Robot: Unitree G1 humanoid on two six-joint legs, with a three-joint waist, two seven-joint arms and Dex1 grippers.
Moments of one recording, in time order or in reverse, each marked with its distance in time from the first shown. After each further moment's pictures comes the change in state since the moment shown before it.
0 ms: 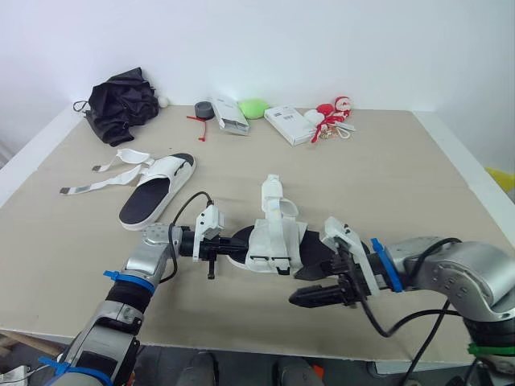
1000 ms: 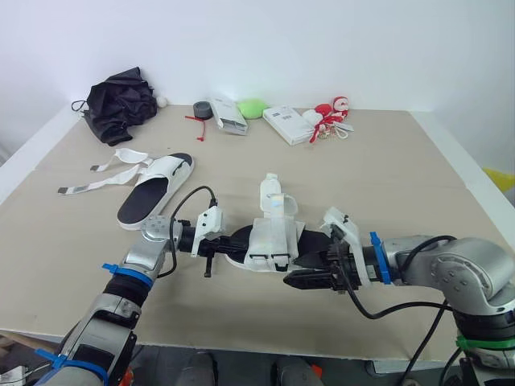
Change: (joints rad) left arm -0.033 0.046 -0.045 0.009 0.054 -0.115 -0.019; right arm -0.010 0.048 -0.029 0.036 0.043 0.033 -0.161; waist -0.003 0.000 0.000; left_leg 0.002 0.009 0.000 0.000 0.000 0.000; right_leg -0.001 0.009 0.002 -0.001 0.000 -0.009
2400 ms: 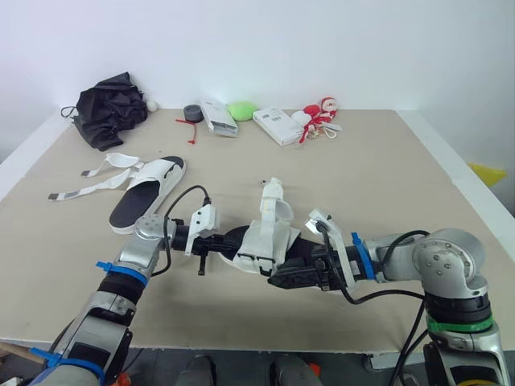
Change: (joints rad) left arm -0.014 0.014 0.010 0.036 0.000 0.002 -0.002; right arm -0.090 0.163 -0.038 0.122 0.134 0.205 -0.056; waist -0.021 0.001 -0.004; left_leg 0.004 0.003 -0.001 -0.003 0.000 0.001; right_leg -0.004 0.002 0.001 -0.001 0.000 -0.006
